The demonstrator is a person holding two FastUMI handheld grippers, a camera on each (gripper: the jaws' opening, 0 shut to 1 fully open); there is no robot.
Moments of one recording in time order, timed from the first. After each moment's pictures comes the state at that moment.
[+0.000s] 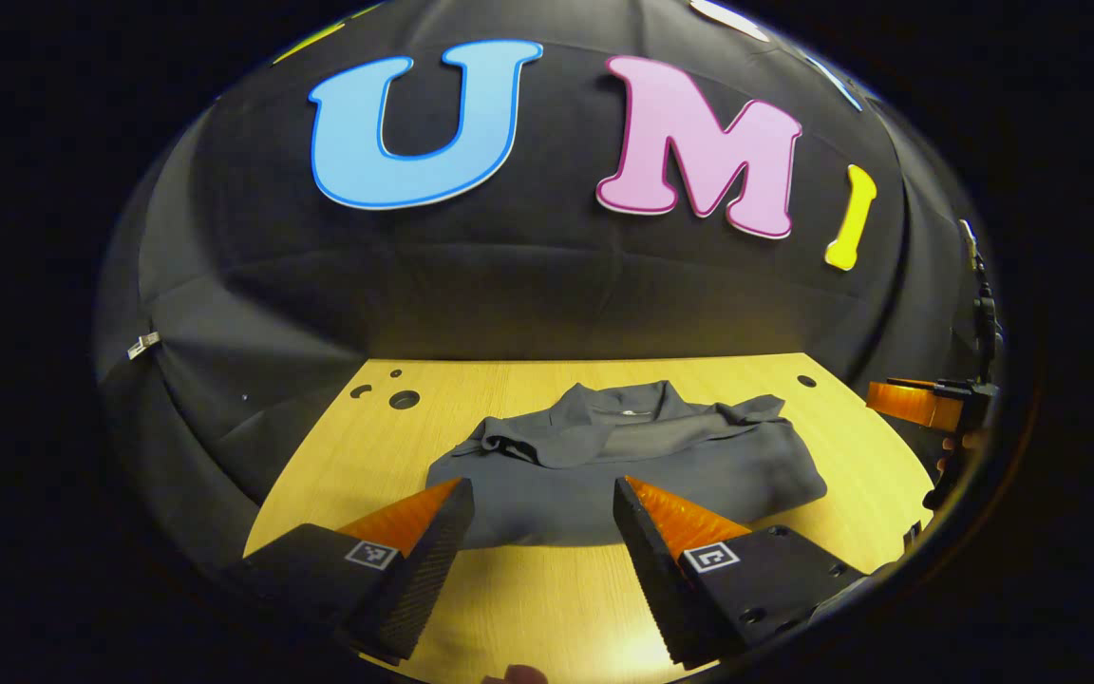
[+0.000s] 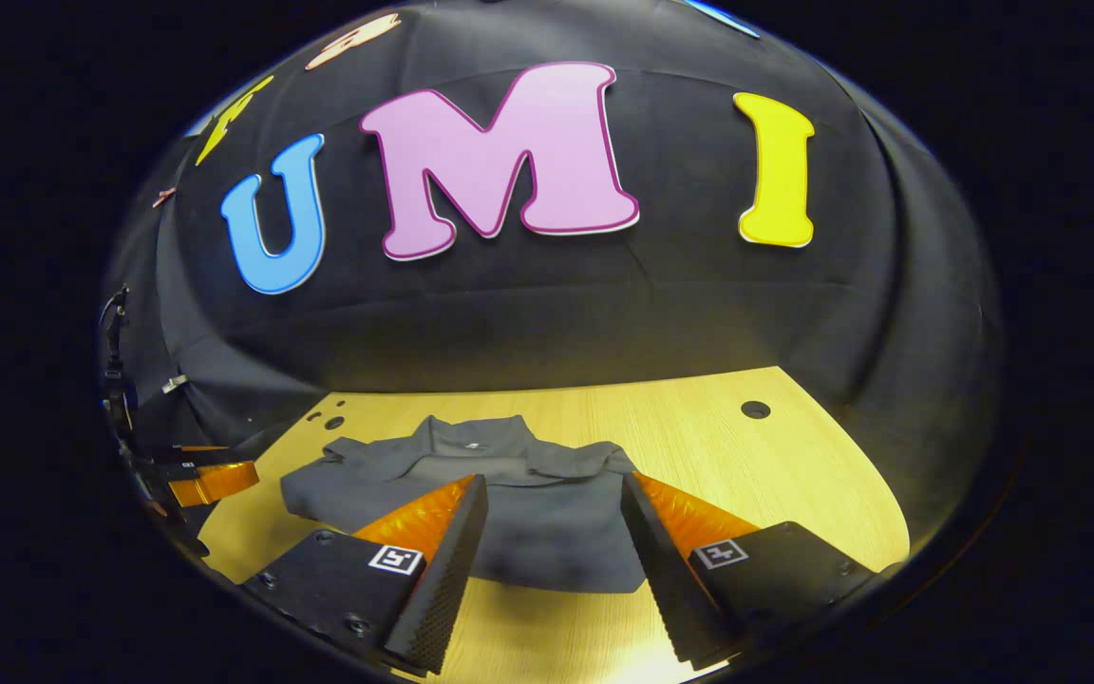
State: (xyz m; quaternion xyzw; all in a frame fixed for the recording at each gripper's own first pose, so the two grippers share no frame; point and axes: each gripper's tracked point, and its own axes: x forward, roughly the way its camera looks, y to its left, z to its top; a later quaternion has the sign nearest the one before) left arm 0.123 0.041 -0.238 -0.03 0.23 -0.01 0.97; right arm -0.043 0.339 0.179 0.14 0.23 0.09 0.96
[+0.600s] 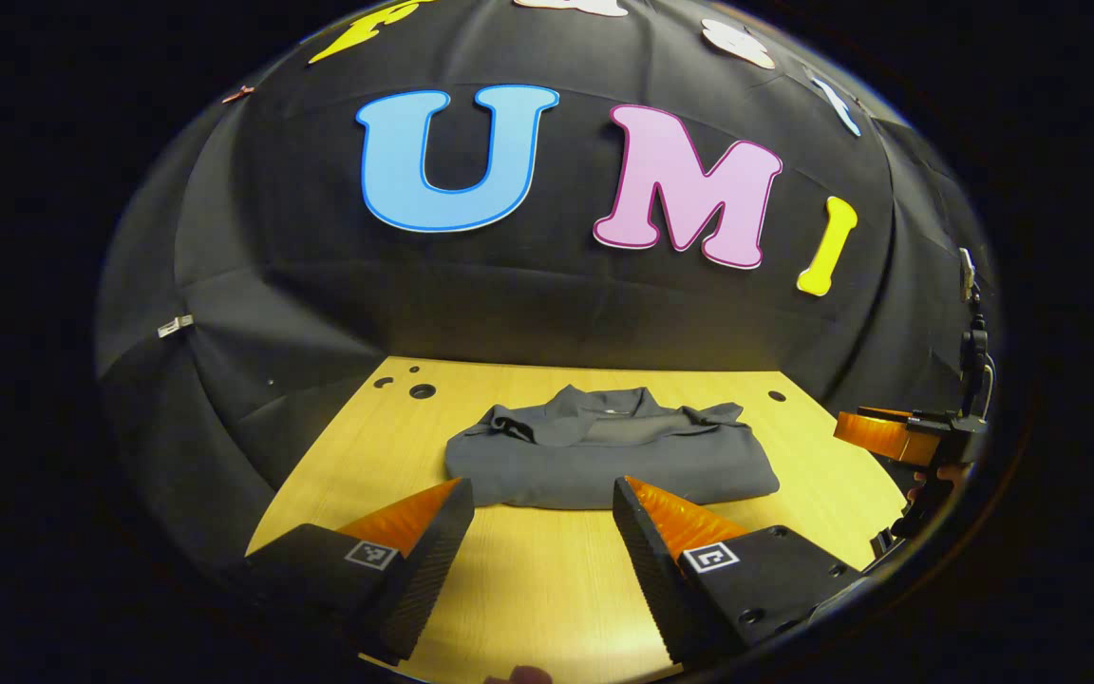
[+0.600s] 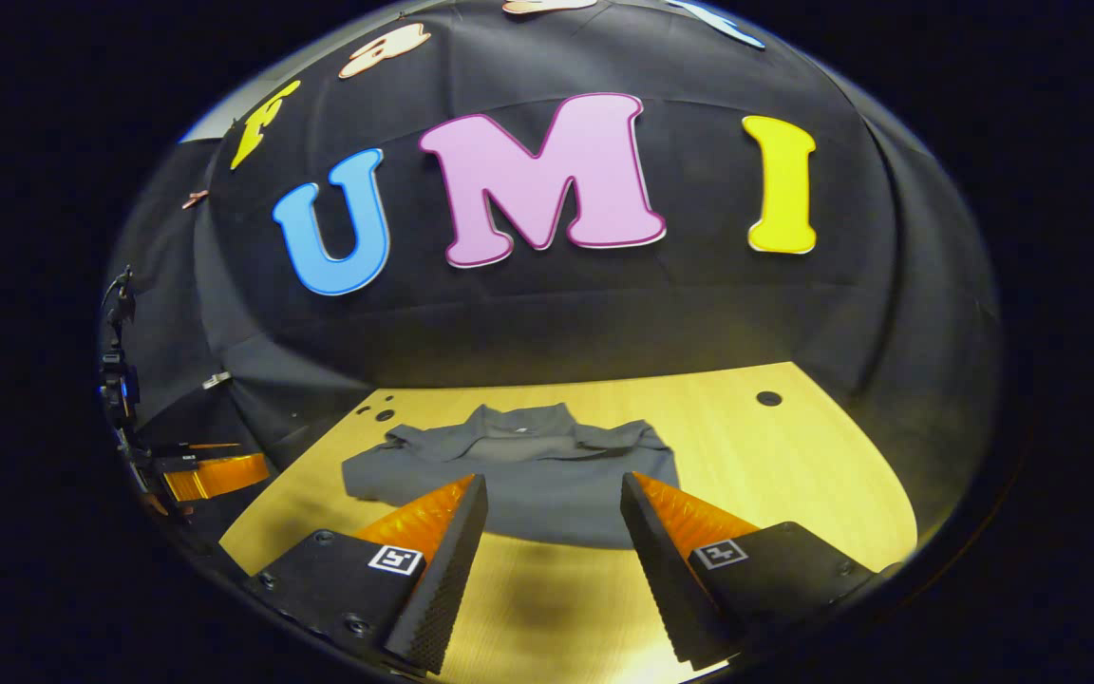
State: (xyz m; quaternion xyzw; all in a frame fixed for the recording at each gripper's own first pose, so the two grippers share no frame) left arm 0.033 0.042 -0.210 -0.05 0.22 0.01 0.97; right arm -0.119 0.376 0.198 0.14 0.23 0.14 0.95
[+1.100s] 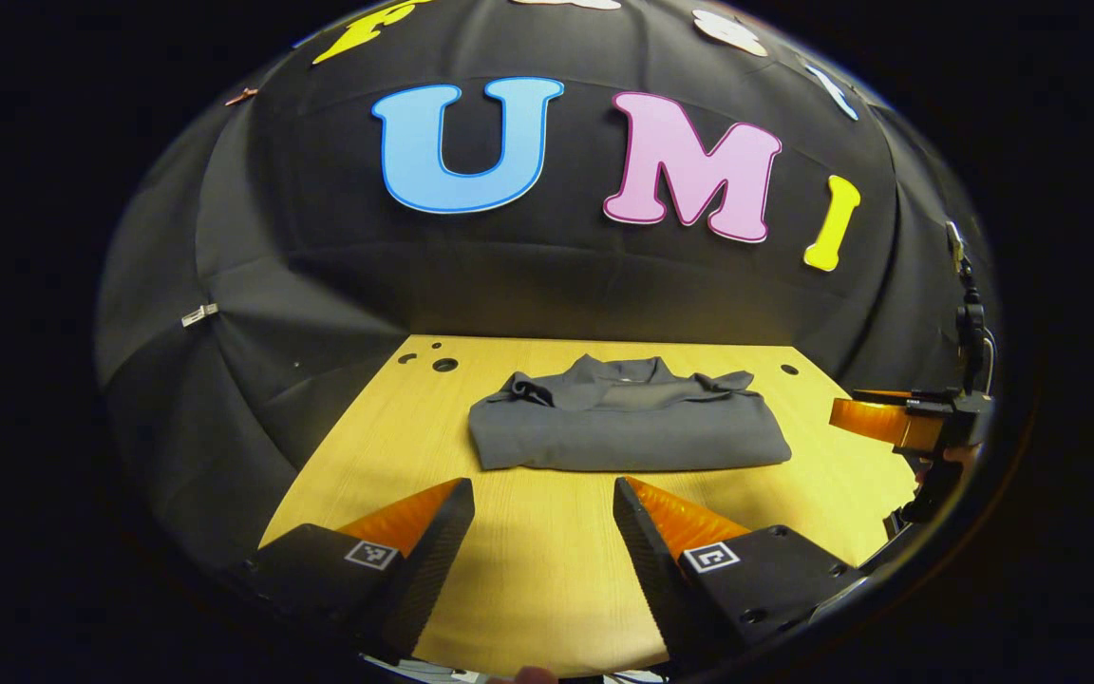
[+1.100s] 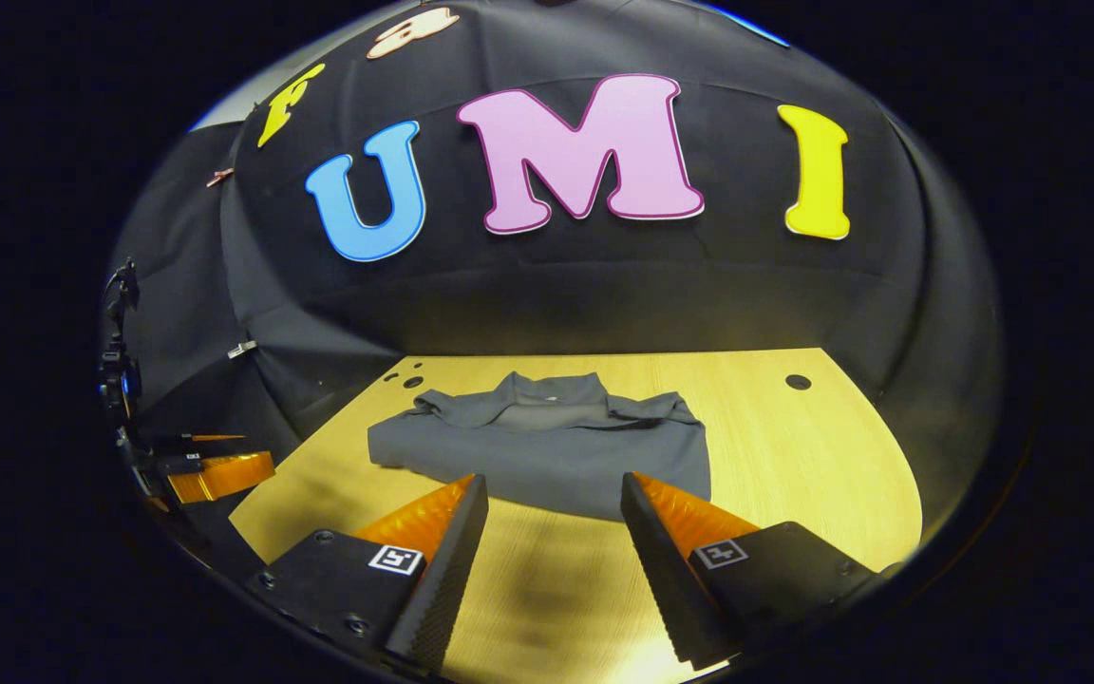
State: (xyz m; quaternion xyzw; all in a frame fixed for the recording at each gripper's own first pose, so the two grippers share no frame) left arm -0.004 0.045 -0.228 -0.04 0.25 0.03 0.97; right arm -0.135 0.392 0.187 0.13 0.26 0.18 0.94
